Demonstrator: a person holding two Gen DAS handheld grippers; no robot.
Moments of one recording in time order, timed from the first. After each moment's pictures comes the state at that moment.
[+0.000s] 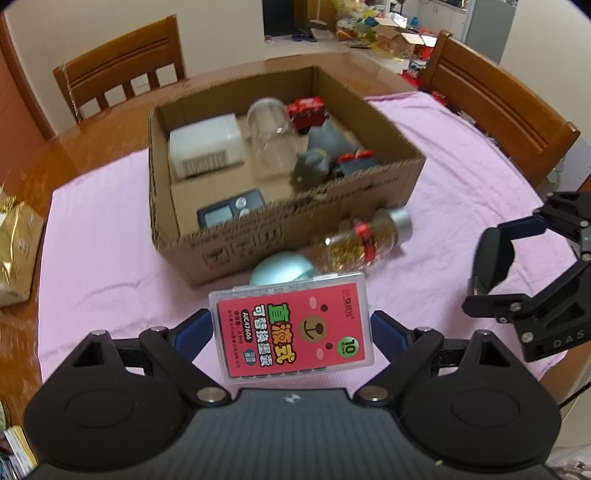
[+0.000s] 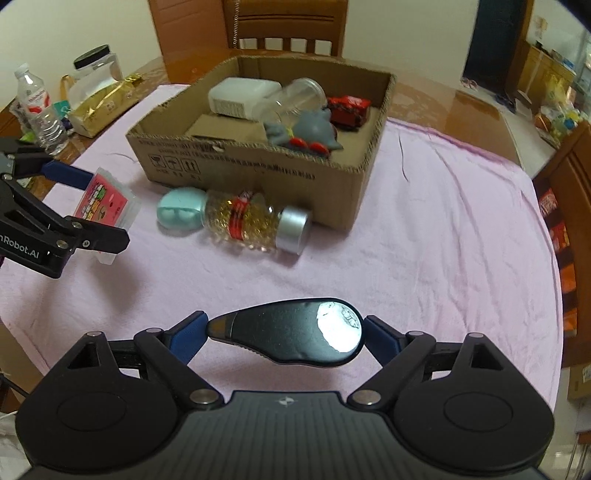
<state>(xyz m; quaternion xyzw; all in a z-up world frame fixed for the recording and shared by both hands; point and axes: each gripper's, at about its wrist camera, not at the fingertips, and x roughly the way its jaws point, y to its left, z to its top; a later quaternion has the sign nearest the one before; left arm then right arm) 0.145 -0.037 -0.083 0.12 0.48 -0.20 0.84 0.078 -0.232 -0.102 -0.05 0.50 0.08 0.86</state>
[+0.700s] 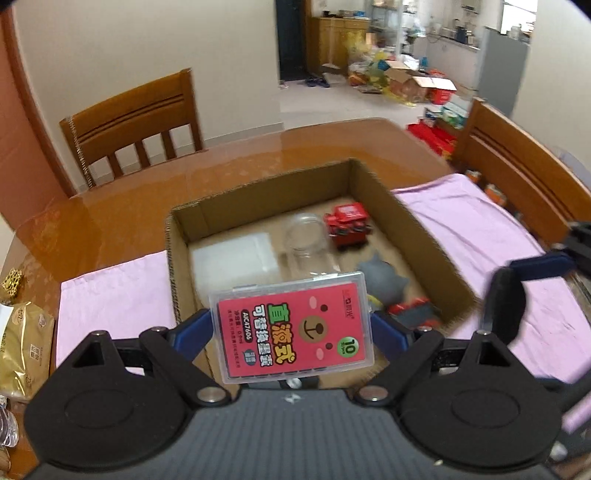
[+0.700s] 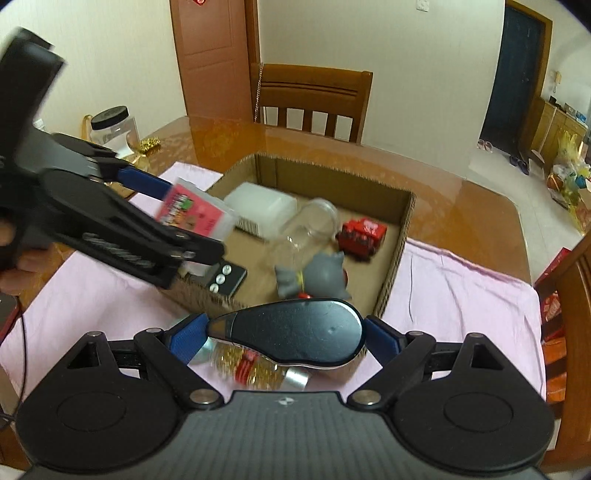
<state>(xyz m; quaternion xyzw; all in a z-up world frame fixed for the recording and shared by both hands) 0.254 -0.052 -0.057 0.11 0.42 -0.18 0.88 0.155 -0.219 -0.044 -0.06 0.42 0.11 0.90</state>
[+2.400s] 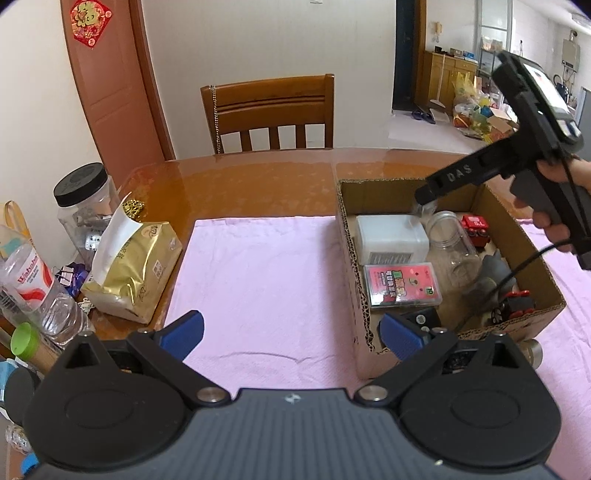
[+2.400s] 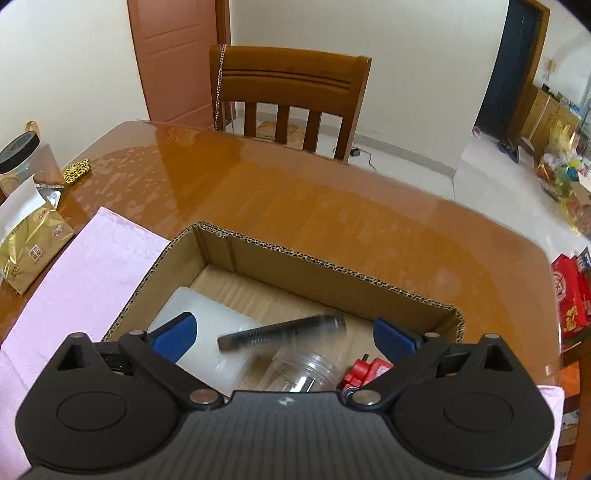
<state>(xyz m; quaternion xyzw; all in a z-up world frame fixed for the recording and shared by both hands) 0.196 0.064 -0.048 0.04 0.39 -0.03 0.92 0.356 -0.181 -0.071 -0.07 0.46 0.07 0.88</state>
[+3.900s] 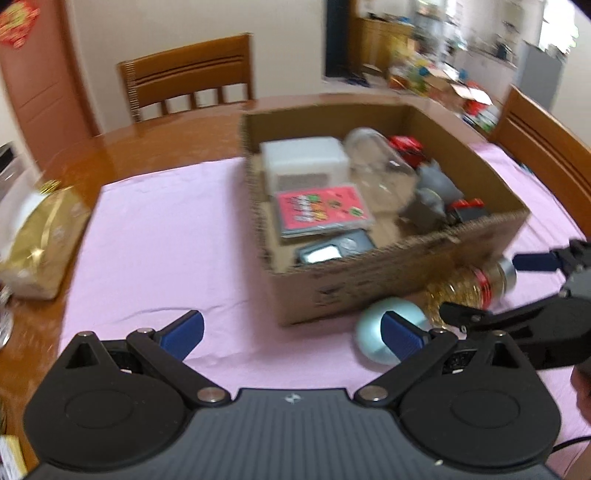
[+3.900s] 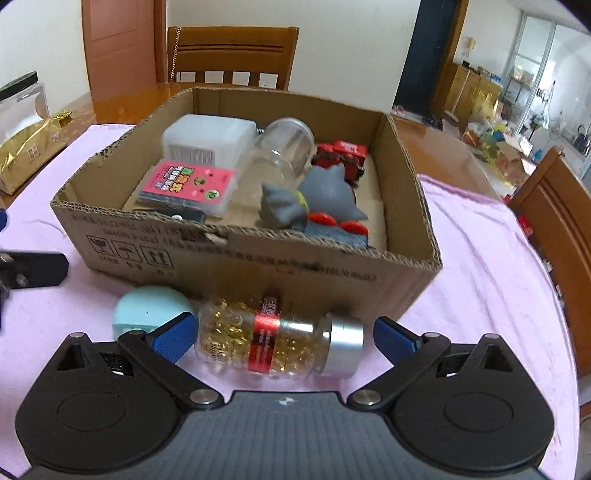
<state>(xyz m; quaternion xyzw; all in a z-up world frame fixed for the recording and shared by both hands) 0.185 0.015 -0.120 0.08 0.43 -0.14 0.89 0.151 -0.169 -0.156 -0.04 0.44 -0.06 0.89</state>
